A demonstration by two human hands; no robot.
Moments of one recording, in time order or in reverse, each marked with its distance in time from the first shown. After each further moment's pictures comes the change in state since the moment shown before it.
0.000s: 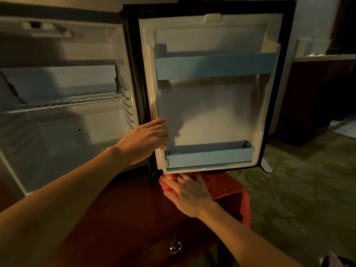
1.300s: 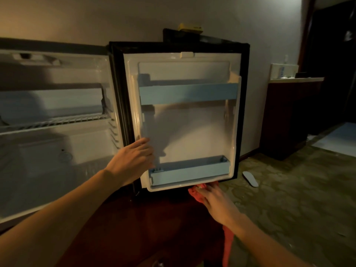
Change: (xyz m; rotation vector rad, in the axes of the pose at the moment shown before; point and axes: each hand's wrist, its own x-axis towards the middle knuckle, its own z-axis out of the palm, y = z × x) left_hand 0.013 0.018 -0.002 0.125 0.039 -0.080; right_hand -0.054 0.126 -0.014 0.017 0.169 0.114
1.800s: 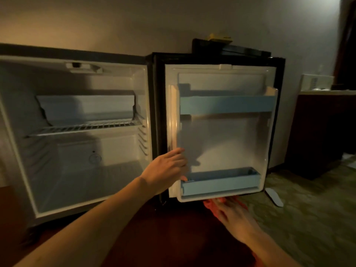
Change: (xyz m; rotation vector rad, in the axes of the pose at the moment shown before) left_hand 0.003 -0.005 0.010 -0.068 0.010 0.024; right_hand 0.026 -0.024 0.011 0.028 0.096 -0.066
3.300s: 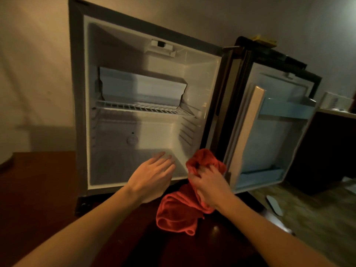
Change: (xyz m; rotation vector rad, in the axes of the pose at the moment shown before) left_hand -0.194 -0.040 0.016 -0.046 0.017 -0.398; right_hand 0.129 -0.191 0.017 -0.462 0.019 -0.439
